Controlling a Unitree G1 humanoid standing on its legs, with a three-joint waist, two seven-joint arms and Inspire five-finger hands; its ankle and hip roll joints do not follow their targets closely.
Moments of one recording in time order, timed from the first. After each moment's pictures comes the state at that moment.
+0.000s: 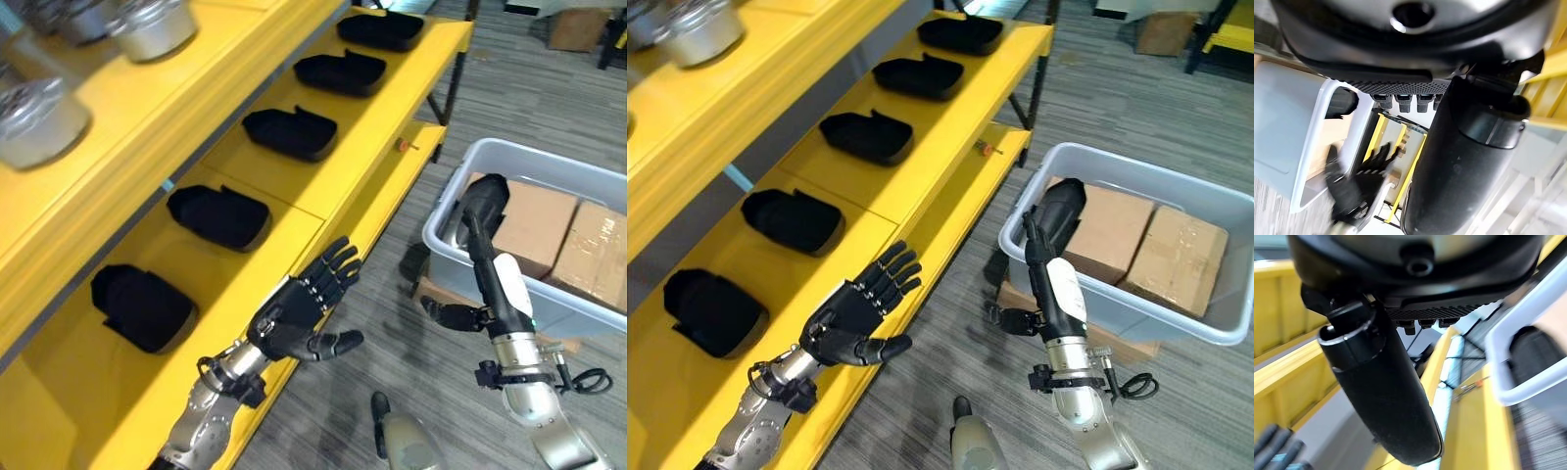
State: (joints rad) left arm 0.03 0.48 -0.34 0.00 -0.90 -0.34 -0.57; right arm 0.14 -0.60 0.15 -0.08 -0.27 -0.24 -0.40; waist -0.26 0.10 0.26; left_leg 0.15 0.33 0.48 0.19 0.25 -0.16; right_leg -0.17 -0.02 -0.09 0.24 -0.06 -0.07
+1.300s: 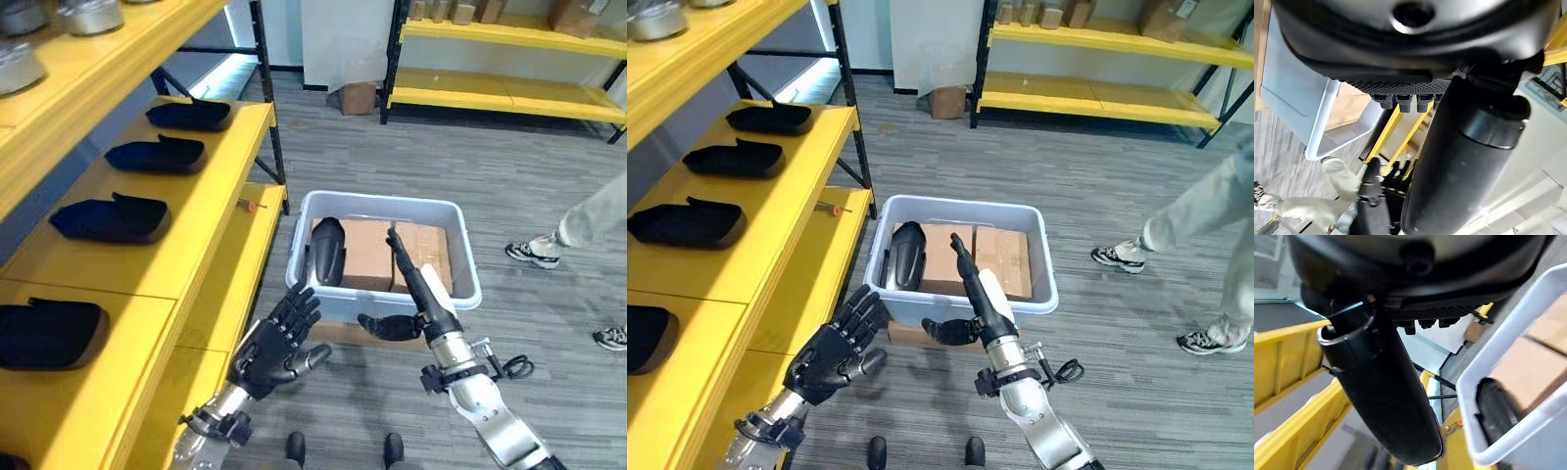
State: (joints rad) left arm 0.25 0.39 -0.29 0.06 -0.94 -0.31 -0.52; right arm 0.02 -0.50 0.38 -0.11 -0.16 -0.14 -0.25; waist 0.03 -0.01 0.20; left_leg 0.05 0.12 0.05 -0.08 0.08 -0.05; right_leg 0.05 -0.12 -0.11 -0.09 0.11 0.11
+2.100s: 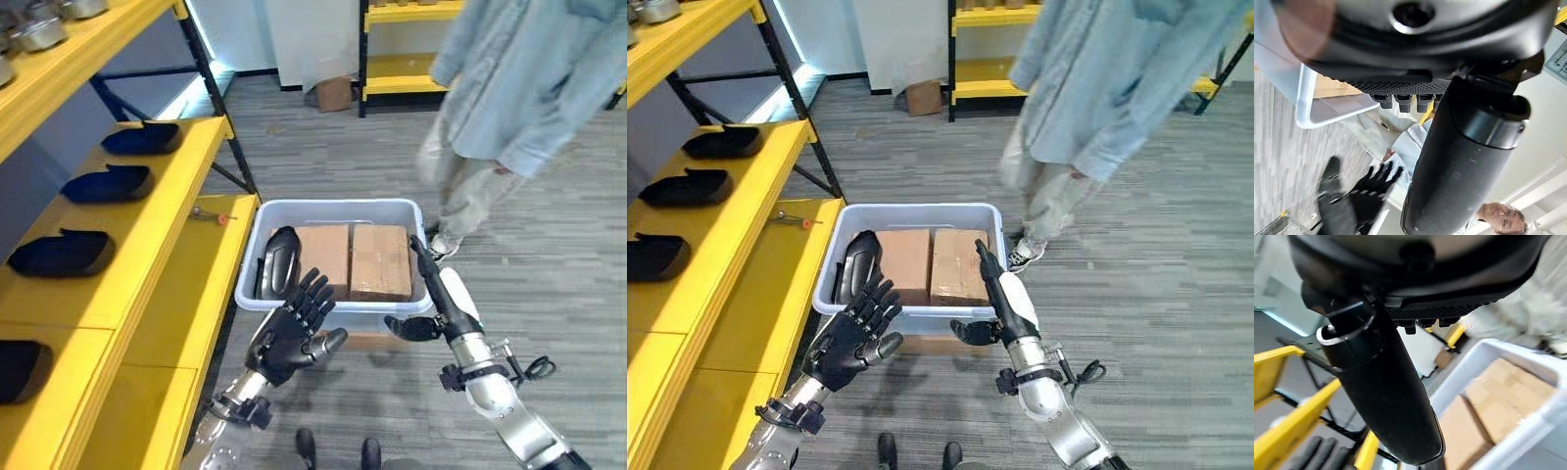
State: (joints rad) left arm 0.17 0.38 -0.32 0.09 -0.93 -0.28 -0.45; right arm 0.09 -0.56 0.34 -0.04 -0.19 -0.15 -0.33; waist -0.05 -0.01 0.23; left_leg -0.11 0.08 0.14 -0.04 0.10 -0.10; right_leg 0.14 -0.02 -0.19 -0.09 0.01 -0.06
